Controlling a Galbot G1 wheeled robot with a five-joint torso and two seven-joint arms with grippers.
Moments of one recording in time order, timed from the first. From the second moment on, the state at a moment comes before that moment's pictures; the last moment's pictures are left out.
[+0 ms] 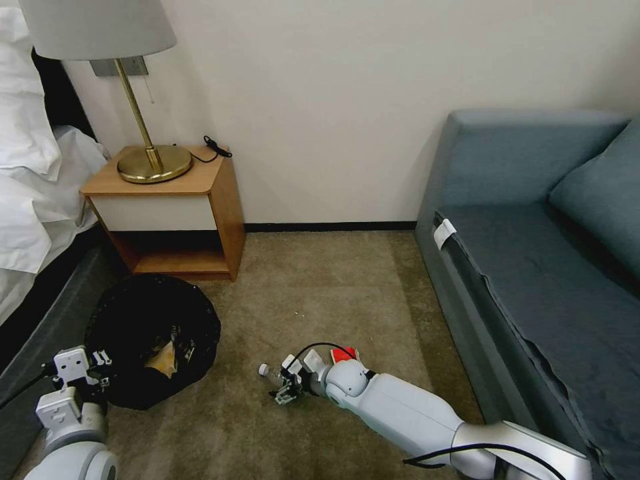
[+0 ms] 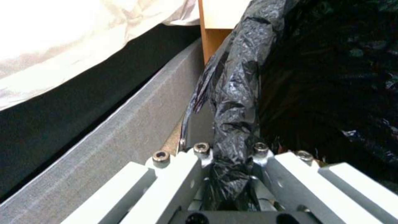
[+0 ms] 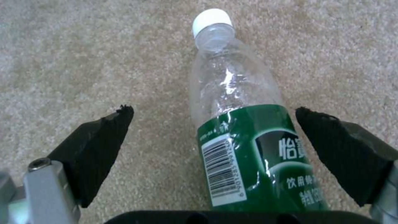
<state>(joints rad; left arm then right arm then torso) 1.64 -1.32 -0.86 -2.07 -0.30 0.22 -0.31 -0.57 1.35 -0.68 1.01 0.54 -0.33 -0.17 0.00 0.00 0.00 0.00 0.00</state>
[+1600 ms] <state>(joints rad) 1.62 -1.31 -0.85 -2.03 -0.34 0.18 -0.32 -0.58 1.23 -0.47 1.21 0.55 -0.30 -0.19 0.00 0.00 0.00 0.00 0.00</state>
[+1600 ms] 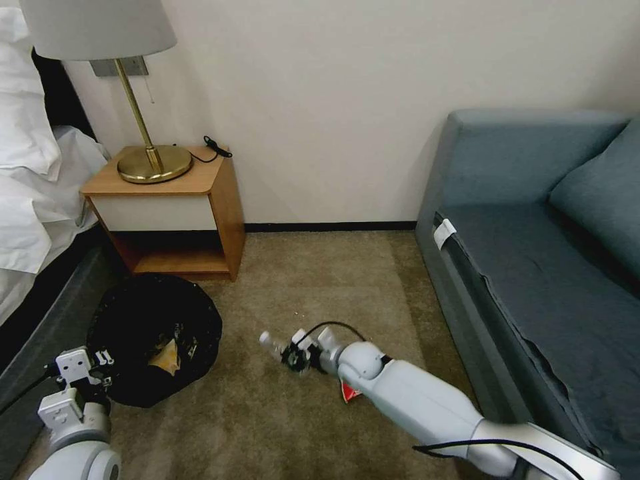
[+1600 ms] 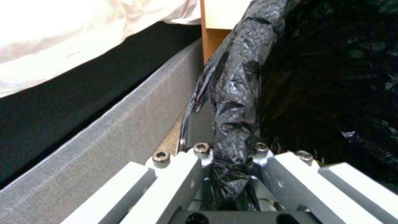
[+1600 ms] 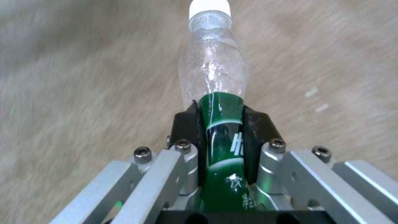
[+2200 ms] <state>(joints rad) 1.56 -1.31 -0.78 -2.00 -0.35 0.20 -0.34 -0.37 1.01 -0.40 1.49 0.85 -0.33 -0.17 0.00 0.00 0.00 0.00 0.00</state>
